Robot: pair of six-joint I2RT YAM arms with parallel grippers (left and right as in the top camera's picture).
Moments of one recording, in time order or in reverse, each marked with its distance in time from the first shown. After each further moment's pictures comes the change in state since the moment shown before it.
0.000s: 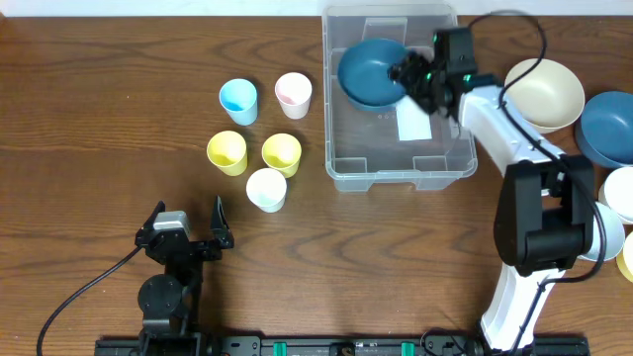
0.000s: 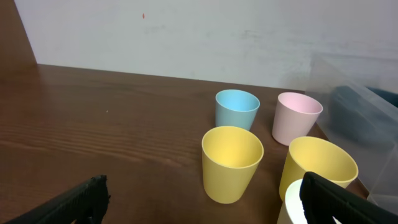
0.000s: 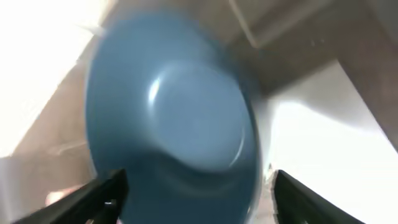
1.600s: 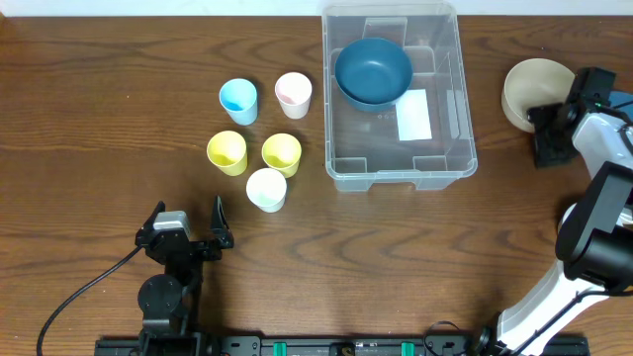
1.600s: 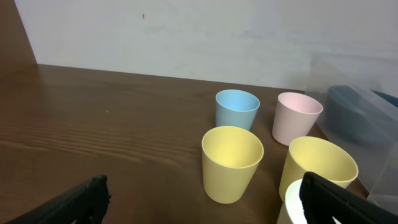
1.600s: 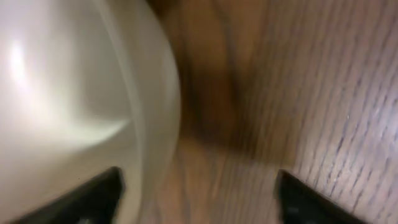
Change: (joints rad) left arm 0.000 0.000 0.000 0.000 0.000 0.000; right arm -0.520 -0.043 -0.193 -0.179 0.218 0.248
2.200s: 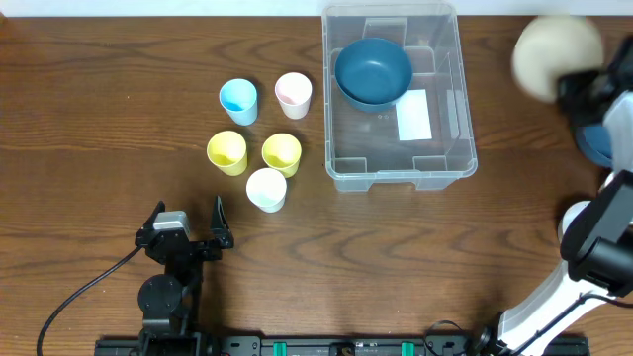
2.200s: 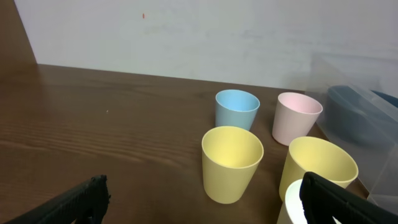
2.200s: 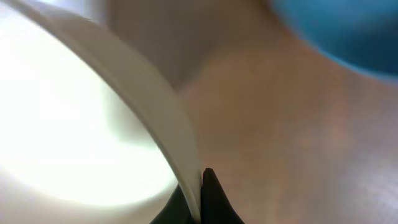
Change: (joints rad) left arm 0.000 0.000 0.000 0.000 0.000 0.000; right arm -0.051 -0.008 0.327 -0.109 -0.182 -0.079
